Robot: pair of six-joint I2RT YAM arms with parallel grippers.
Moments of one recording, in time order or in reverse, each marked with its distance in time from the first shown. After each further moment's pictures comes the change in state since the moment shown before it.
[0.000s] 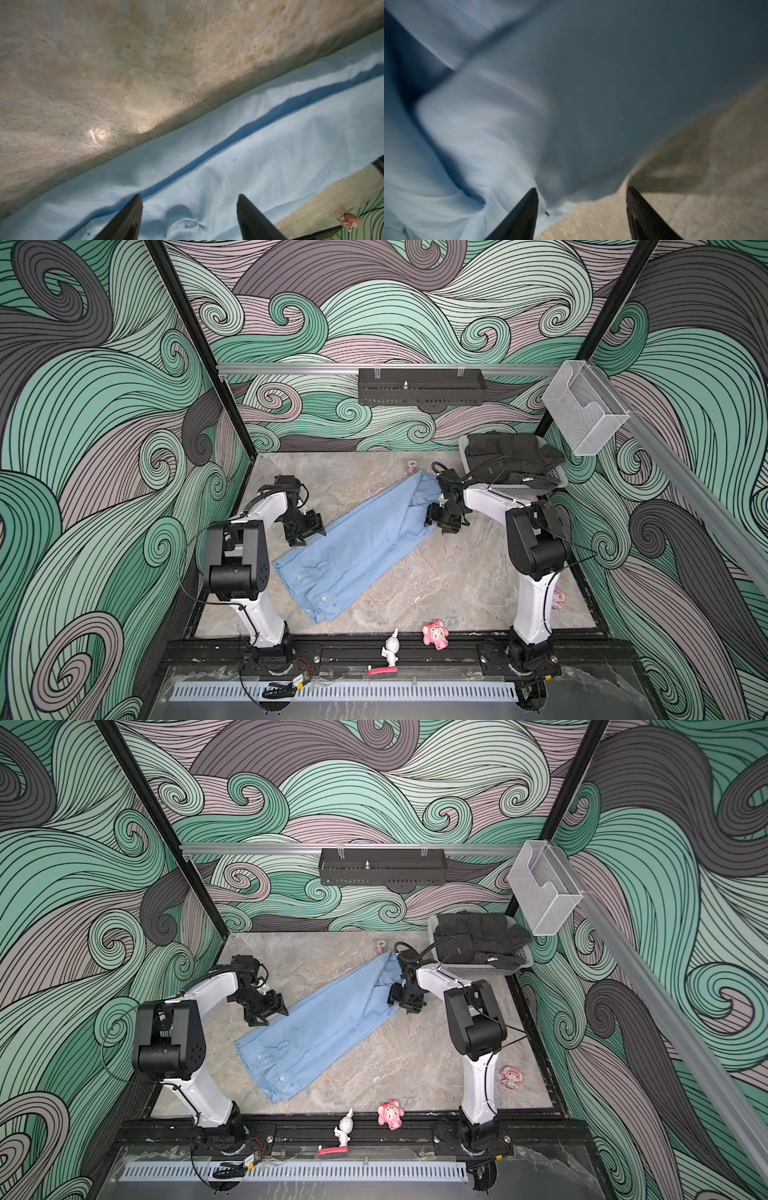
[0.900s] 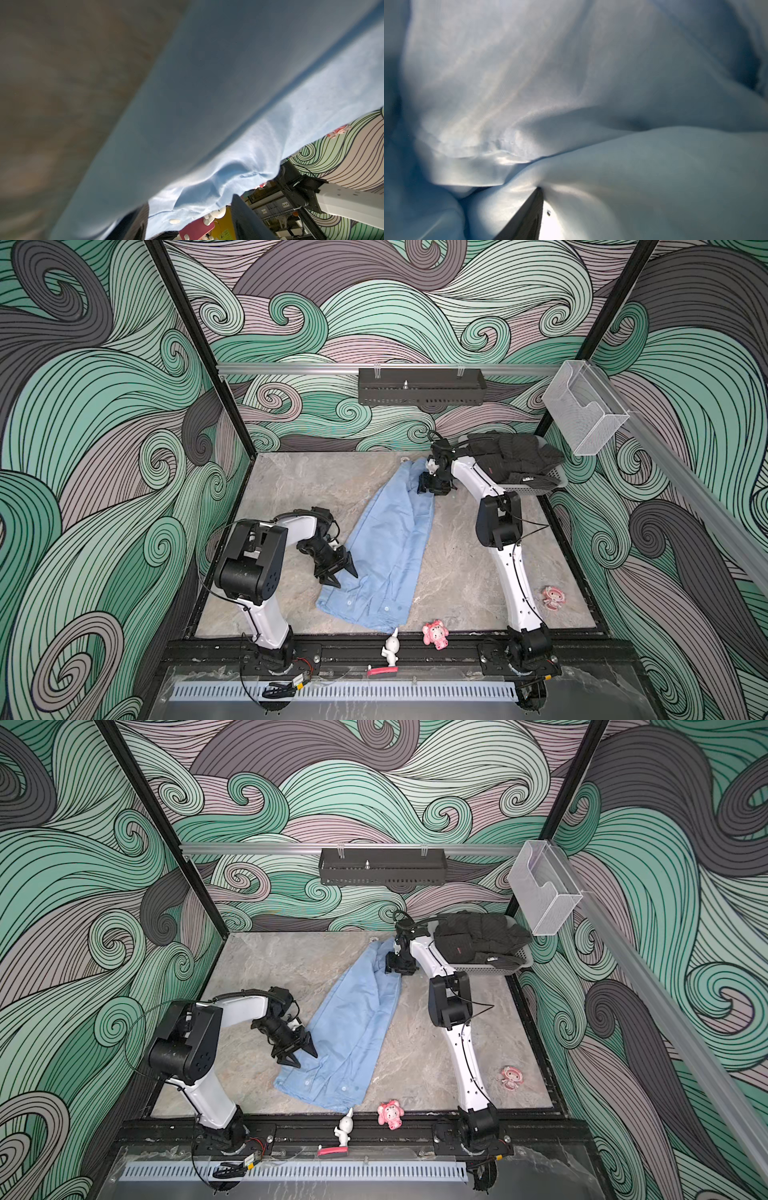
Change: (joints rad) left arm -0.306 -0.023 -0.279 0.031 0.334 -0.128; right arm -0.078 0.547 0.917 -0.327 -0.014 -0.317
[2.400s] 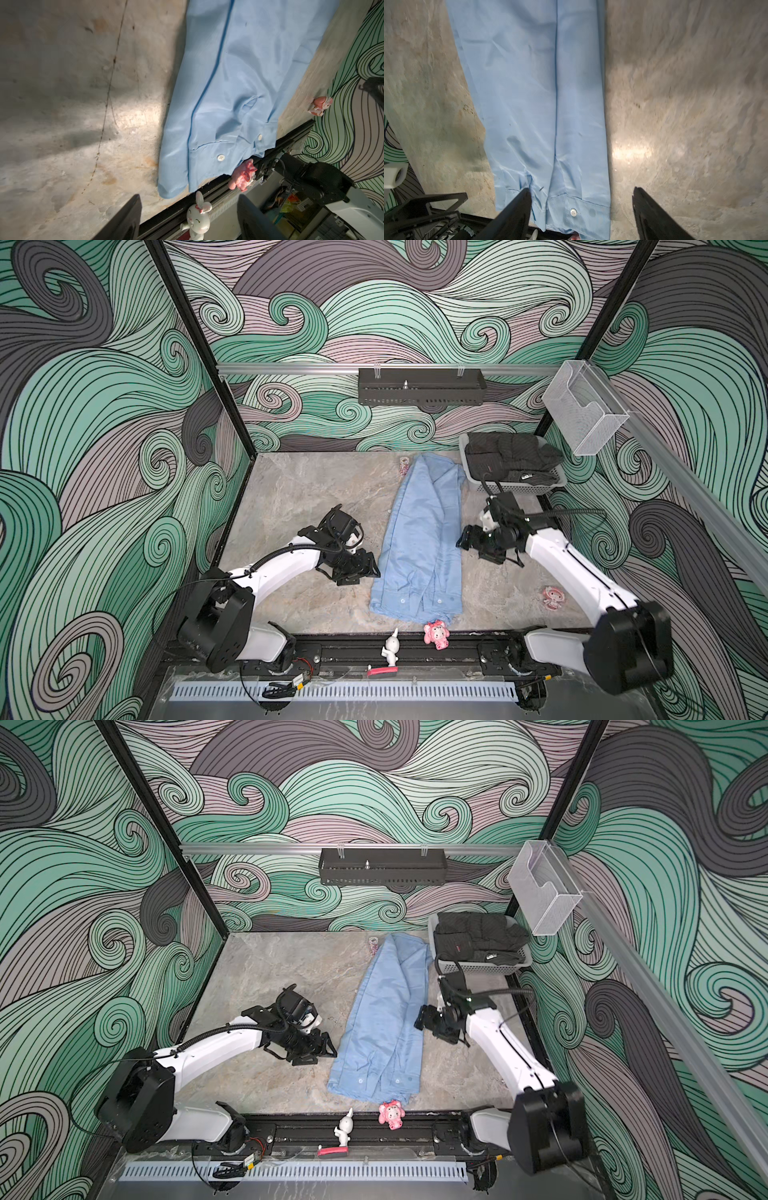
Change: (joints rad) left arm -0.264 -0.386 -0.157 0.262 -0.078 -0.225; right arm 0.001 -1.443 -1.573 0.203 -0.014 0.363
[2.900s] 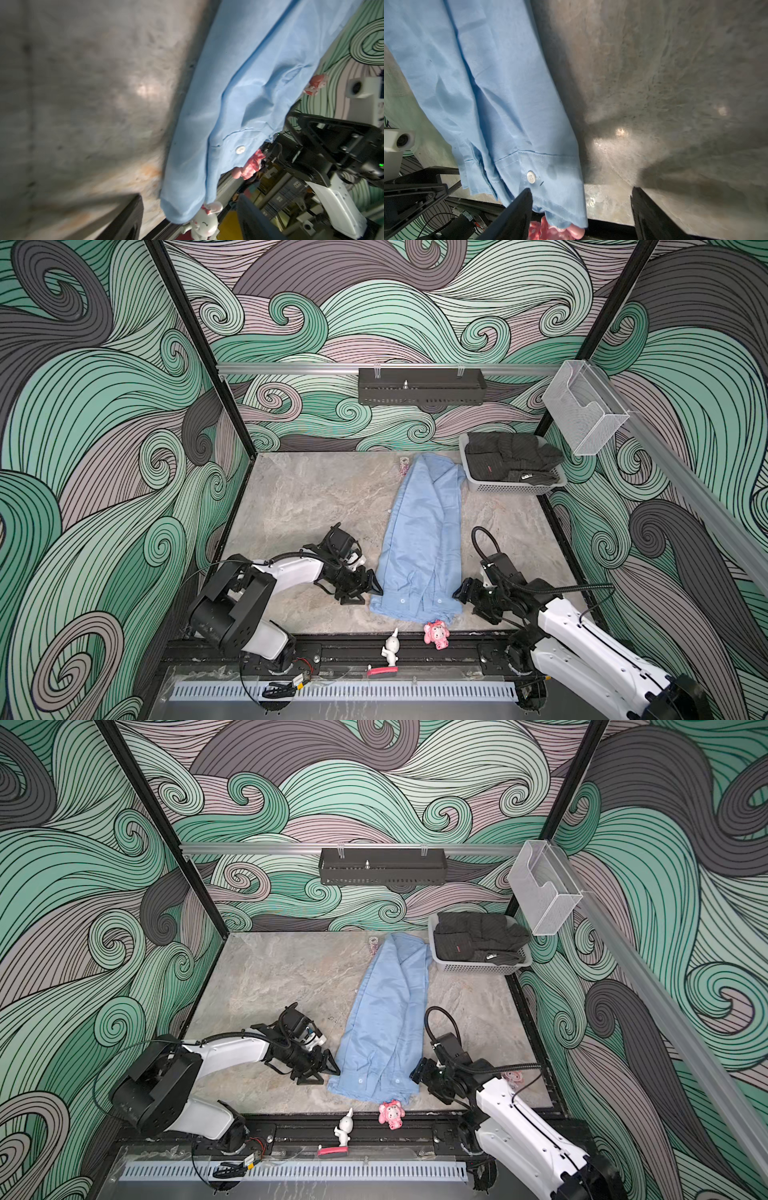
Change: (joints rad) left arm 0.001 0.119 -0.179 0.281 0.214 -0.039; right arm 0.248 -0.350 -0.472 0.166 -0.019 0.413
